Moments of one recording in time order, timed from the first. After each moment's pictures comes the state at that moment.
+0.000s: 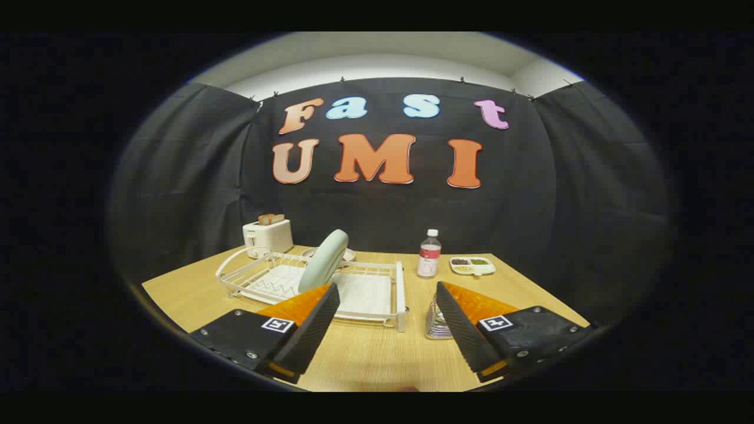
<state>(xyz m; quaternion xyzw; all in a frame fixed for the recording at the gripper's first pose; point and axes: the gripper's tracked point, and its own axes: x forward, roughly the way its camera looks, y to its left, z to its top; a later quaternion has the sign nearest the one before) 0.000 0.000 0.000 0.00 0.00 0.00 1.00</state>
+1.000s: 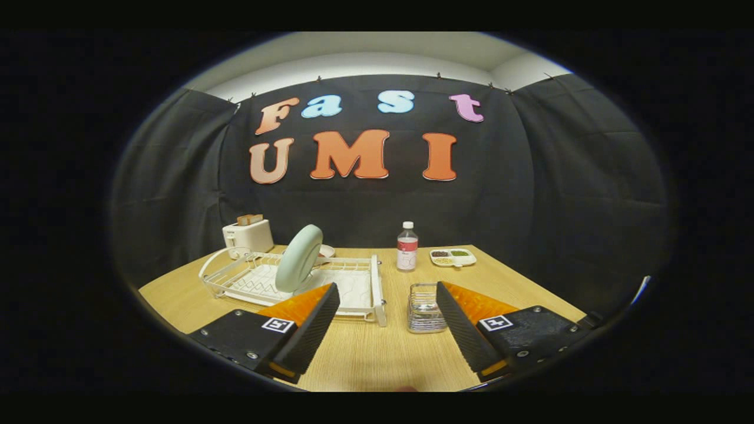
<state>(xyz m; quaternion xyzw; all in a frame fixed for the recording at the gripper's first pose) -0.007 -0.031 -0.009 0.01 0.00 -0.05 1.00</state>
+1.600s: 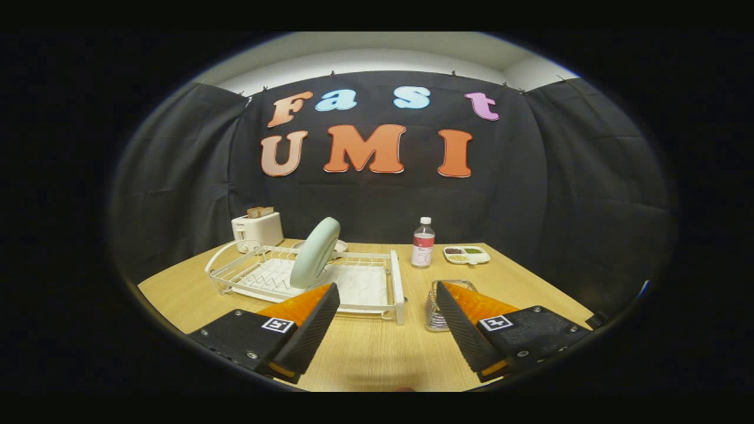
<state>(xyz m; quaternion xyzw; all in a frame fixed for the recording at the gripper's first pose) 0.005 0.006 -0.018 -0.01 0.02 -0.03 1.00</state>
